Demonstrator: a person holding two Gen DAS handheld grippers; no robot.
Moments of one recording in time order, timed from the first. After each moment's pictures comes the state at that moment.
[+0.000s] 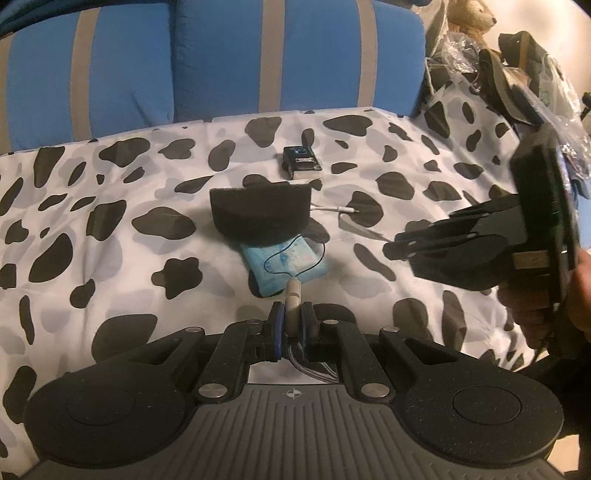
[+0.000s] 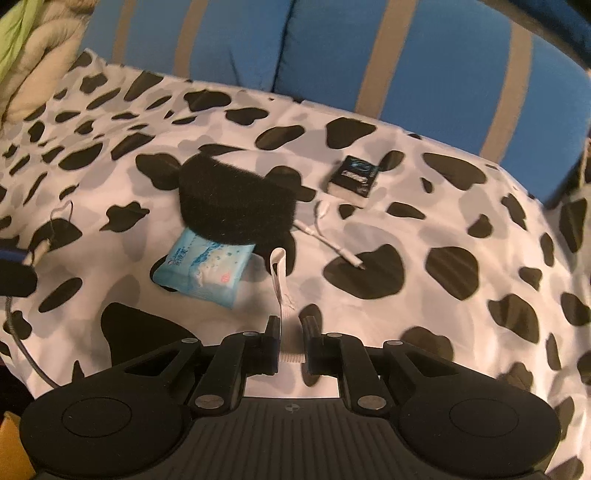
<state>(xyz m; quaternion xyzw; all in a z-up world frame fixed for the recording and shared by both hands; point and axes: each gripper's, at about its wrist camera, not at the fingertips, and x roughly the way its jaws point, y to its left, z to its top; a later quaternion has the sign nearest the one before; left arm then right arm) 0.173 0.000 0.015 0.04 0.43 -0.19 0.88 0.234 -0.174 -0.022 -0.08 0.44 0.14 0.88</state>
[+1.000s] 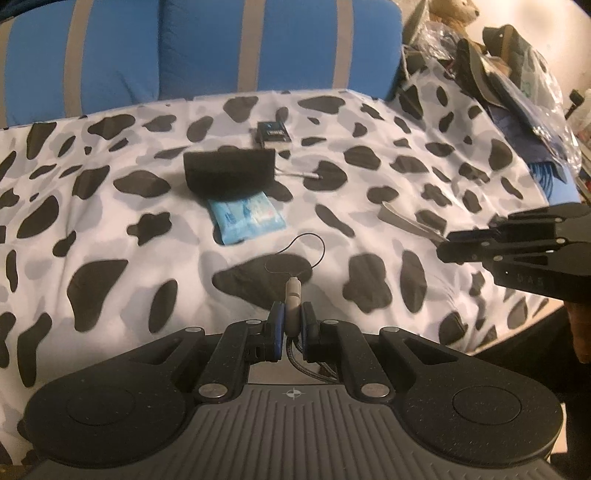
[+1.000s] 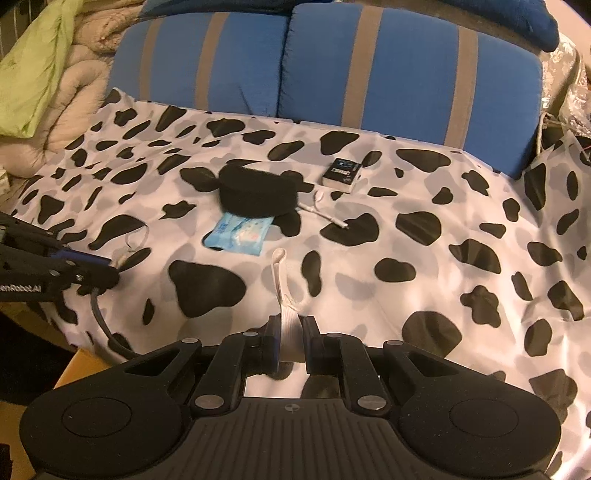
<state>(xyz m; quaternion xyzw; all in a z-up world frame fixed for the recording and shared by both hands) 0.119 -0.013 0.008 0.03 0.45 -0.20 0.87 0.118 -0.222 0.026 -0.04 0.42 0.17 0.89</state>
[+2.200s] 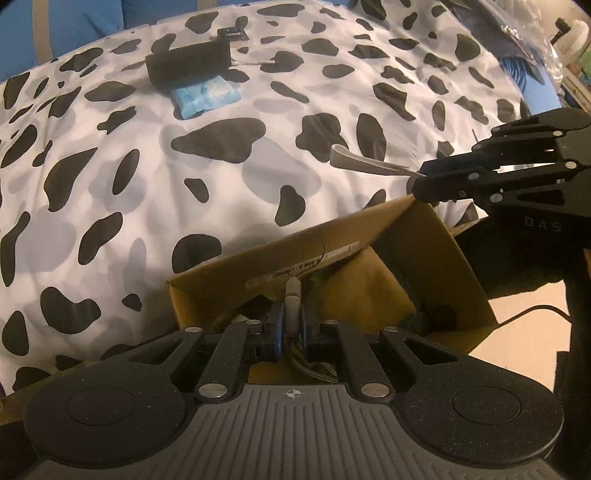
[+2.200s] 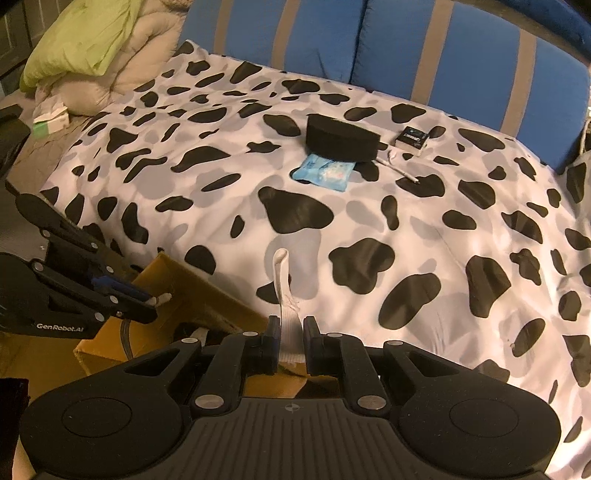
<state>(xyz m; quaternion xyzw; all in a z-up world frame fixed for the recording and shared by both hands) 0.039 -0.020 -0.025 0.09 0.55 -0.22 0.80 0.034 -0.189 0.021 -0.08 0.45 0.25 0.85</state>
